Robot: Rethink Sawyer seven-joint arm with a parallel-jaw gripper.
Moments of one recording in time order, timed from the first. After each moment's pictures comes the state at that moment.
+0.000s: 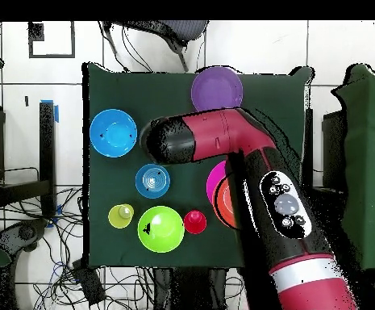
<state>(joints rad) -0.49 -0.78 0.52 1.59 -0.44 0.72 2.14</state>
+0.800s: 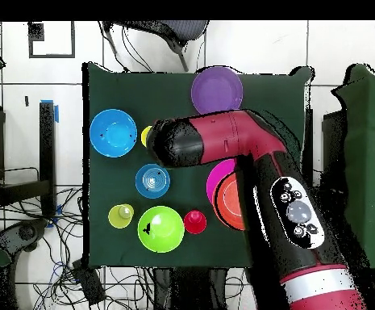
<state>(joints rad) -0.52 -0.81 0.53 1.61 -0.47 0.72 2.14</state>
